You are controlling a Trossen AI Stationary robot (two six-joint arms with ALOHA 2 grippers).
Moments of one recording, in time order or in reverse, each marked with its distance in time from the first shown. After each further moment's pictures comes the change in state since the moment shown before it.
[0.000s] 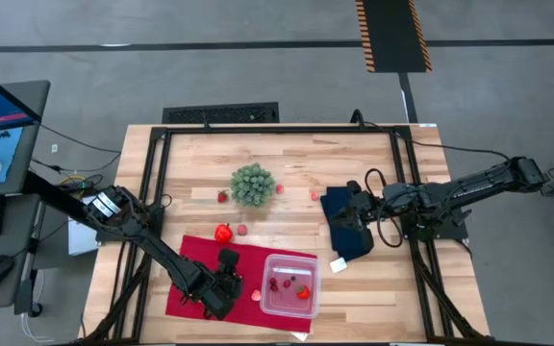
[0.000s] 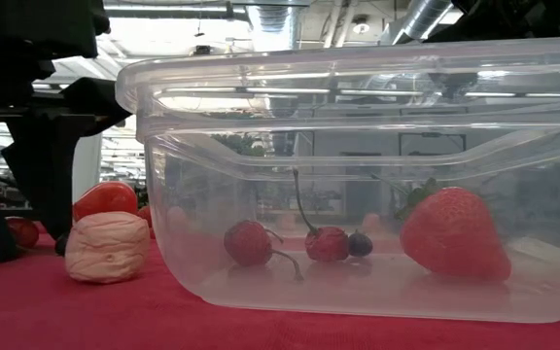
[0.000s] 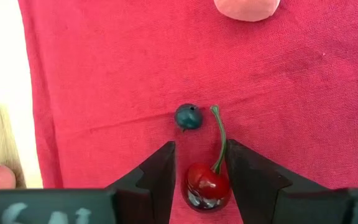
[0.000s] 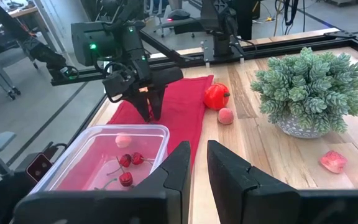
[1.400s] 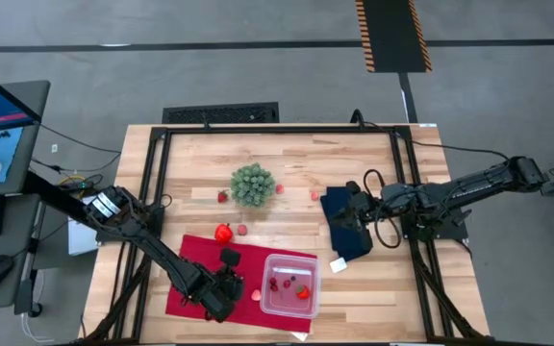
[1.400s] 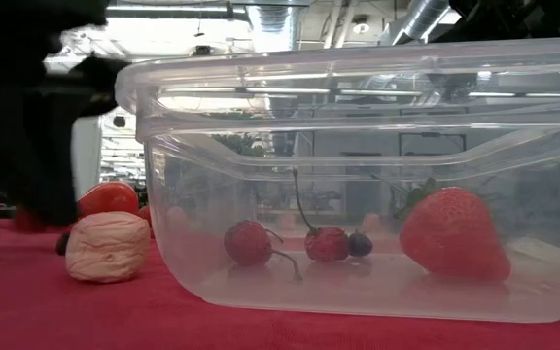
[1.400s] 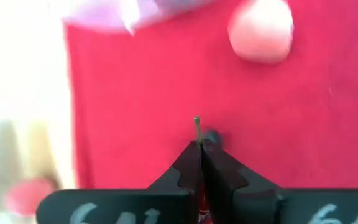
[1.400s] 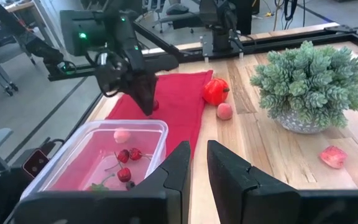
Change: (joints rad) left arm -0.013 0.000 0.043 -0.010 -0.103 0.028; right arm -0.001 0.016 0.000 -0.002 0.001 0.000
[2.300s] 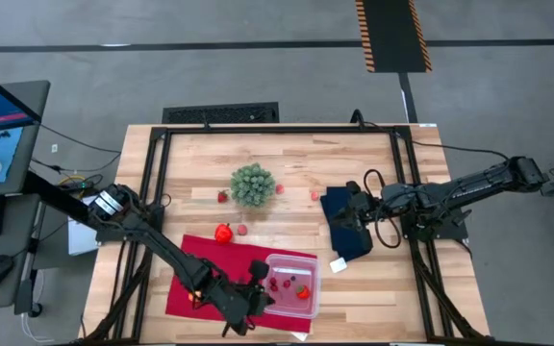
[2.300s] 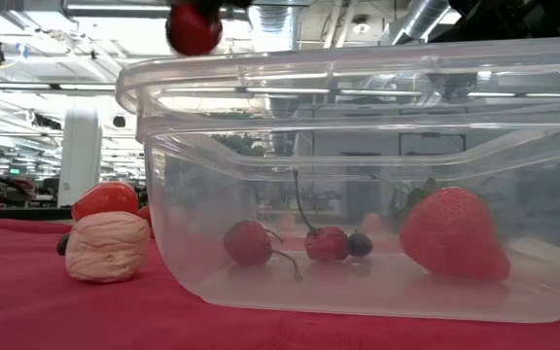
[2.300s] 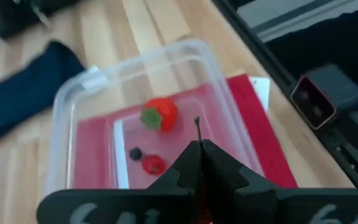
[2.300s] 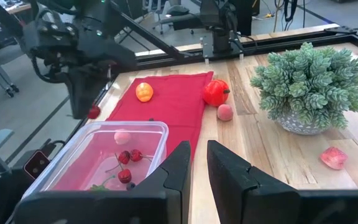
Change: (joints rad) left arm 0.083 0.000 0.142 0.405 0.108 0.244; right arm 0.000 -0.001 0.000 0.003 0.000 0.002
